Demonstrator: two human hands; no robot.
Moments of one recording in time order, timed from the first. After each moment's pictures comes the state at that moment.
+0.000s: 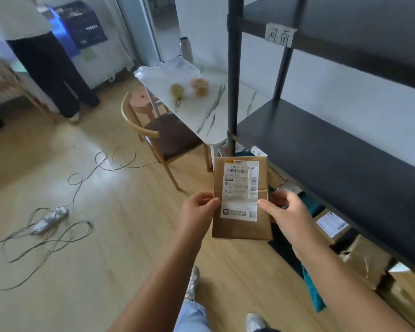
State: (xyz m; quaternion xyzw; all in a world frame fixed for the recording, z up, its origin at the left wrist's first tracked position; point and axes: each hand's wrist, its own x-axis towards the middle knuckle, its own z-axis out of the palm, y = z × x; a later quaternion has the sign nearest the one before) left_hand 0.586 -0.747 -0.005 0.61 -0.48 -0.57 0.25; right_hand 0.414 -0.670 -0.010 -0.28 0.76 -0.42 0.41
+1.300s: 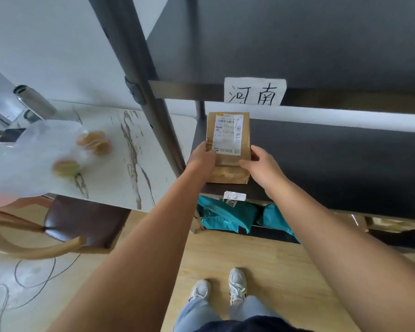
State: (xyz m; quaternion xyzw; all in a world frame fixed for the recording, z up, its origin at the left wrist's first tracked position) left_hand 0.358 -1.056 -0.018 0.39 -0.76 -0.52 -0.04; right_hand 0.301 -0.918 -0.027 -0.06 0.83 -0.48 0.28
